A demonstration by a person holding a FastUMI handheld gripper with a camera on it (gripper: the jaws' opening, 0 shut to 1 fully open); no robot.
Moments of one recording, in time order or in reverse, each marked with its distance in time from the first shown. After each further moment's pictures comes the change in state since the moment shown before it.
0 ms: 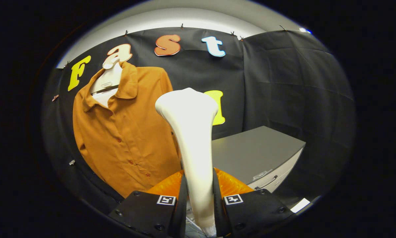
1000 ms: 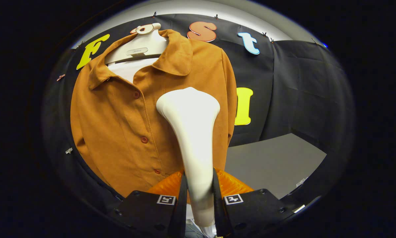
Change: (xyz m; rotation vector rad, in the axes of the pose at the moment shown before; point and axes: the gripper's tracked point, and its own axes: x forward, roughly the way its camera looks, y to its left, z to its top) arm 0.088 0.118 -0.022 -0.125 0.071 0.033
